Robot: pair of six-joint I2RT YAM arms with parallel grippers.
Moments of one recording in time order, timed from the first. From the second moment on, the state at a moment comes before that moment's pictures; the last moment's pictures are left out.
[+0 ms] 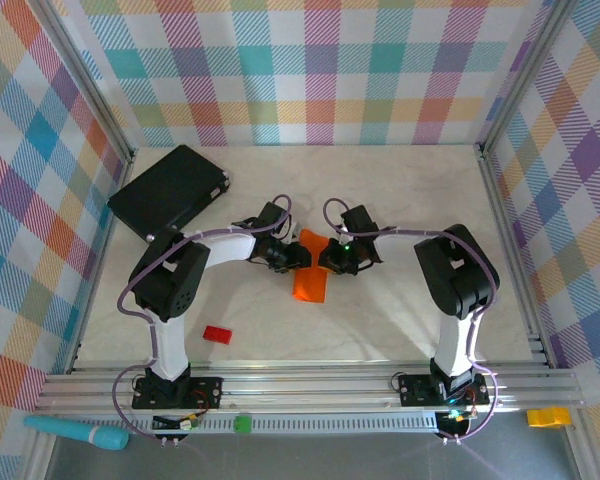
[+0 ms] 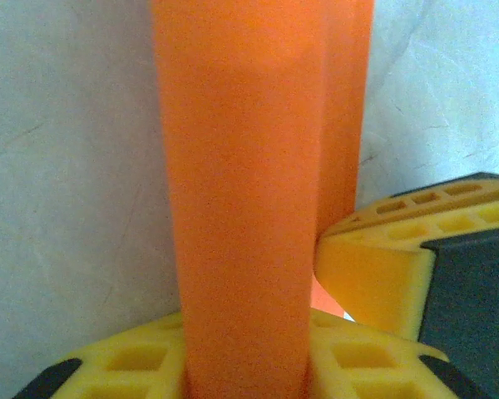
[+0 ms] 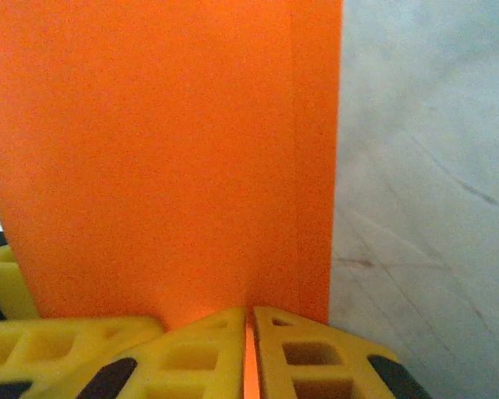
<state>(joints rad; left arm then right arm) -0.54 1.93 1.15 -0.29 0.48 -0.59 0.51 1.91 1.04 -0.19 -0.51 0.75</state>
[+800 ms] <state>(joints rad) -0.51 1.87 1.08 -0.29 0.40 -0.65 0.51 1.94 1.11 -0.27 -0.48 0.68</state>
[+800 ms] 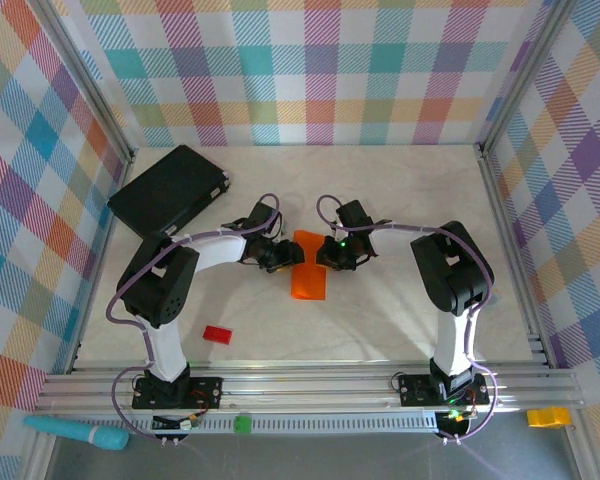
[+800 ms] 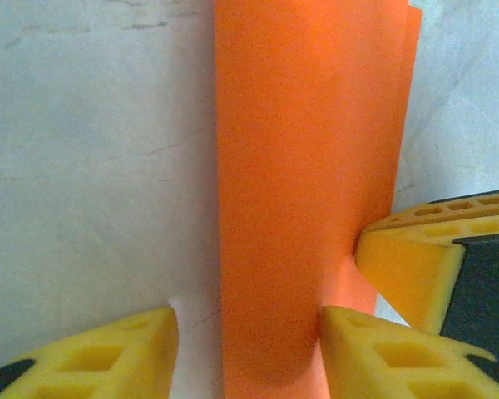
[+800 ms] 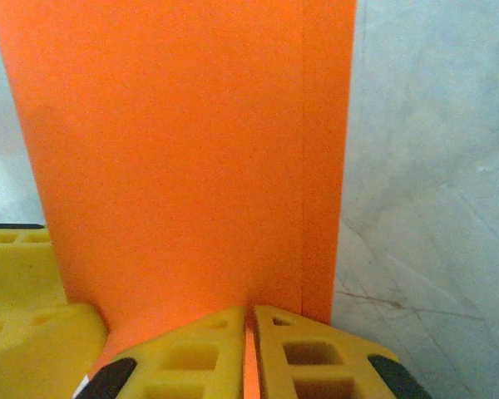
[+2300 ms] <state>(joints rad) -0.56 1.96 1.22 -0.48 0.27 -0.55 0.34 1.58 0.80 -0.17 -0.35 0.85</state>
